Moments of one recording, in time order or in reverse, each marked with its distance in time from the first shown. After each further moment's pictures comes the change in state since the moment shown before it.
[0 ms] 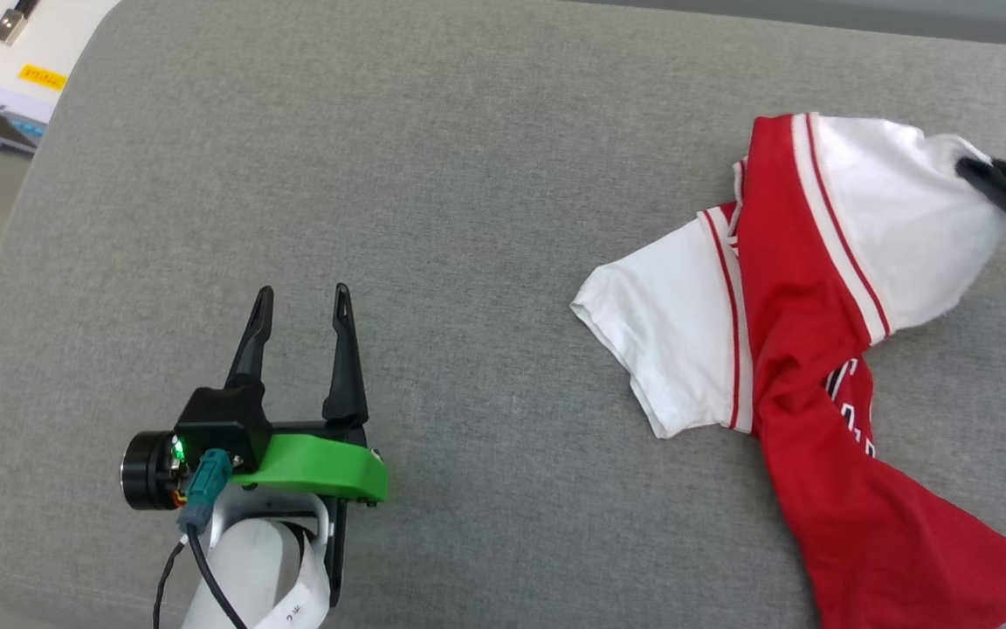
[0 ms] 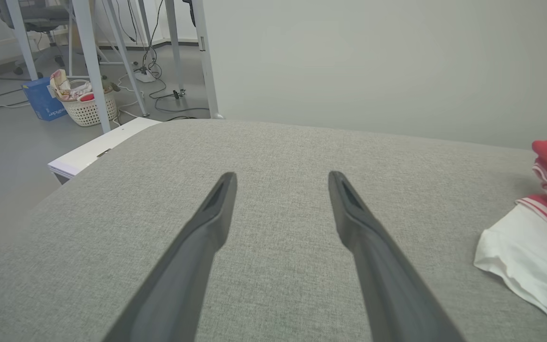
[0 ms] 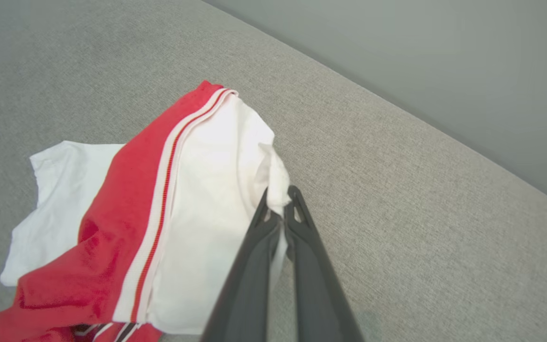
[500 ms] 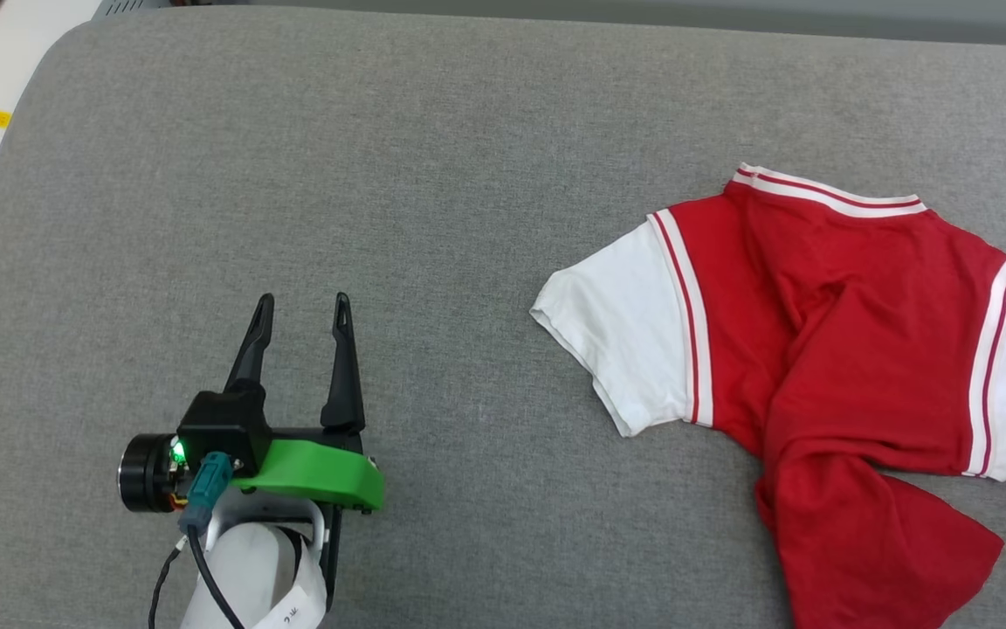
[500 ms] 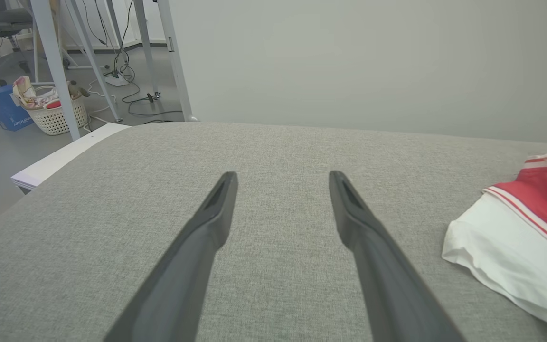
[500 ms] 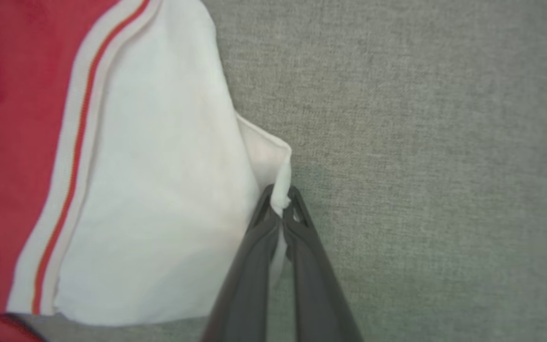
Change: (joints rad) left arm 0.008 0.000 0.021 0.019 0.028 -0.036 0.000; right arm 0.411 -0.058 -0.057 0.299 0.234 0.000 -0.065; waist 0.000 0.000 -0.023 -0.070
